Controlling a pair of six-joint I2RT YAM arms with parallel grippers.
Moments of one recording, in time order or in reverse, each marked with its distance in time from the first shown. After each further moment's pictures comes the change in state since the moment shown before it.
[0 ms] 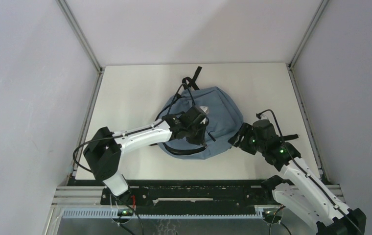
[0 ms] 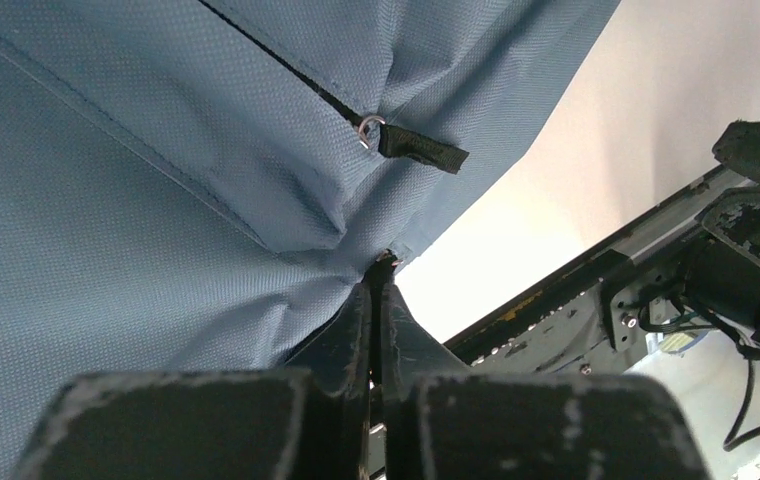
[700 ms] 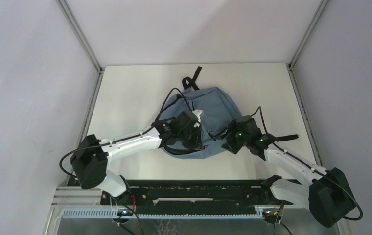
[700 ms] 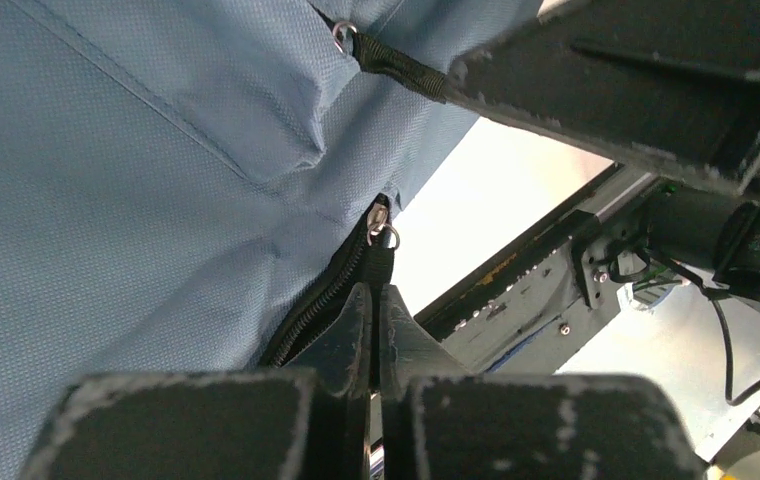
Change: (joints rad) left arm -0.001 -0.142 -0.143 0.092 0.056 -0.006; right arm 0.072 0.318 -0.039 0.290 -0.074 0.424
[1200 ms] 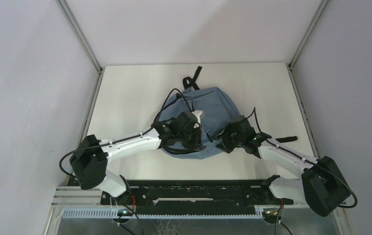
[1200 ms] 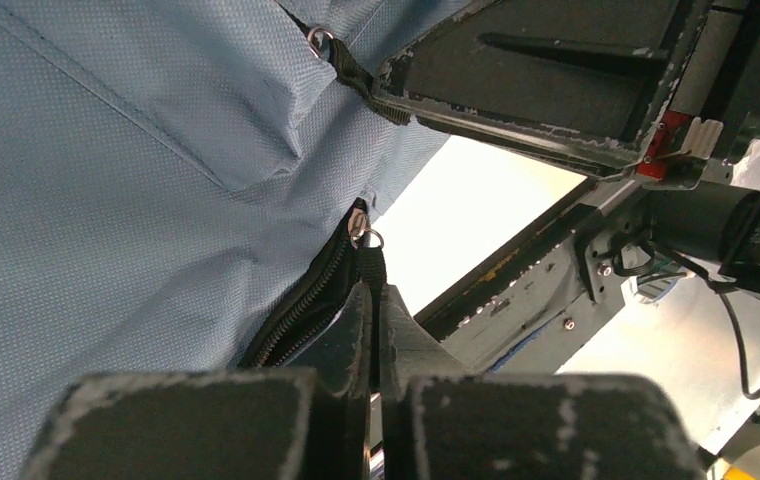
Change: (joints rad) left arm 0.000 -0.011 -0.034 0.031 0.019 0.011; right arm 0.042 0.132 0.000 0.110 -0.013 0.164
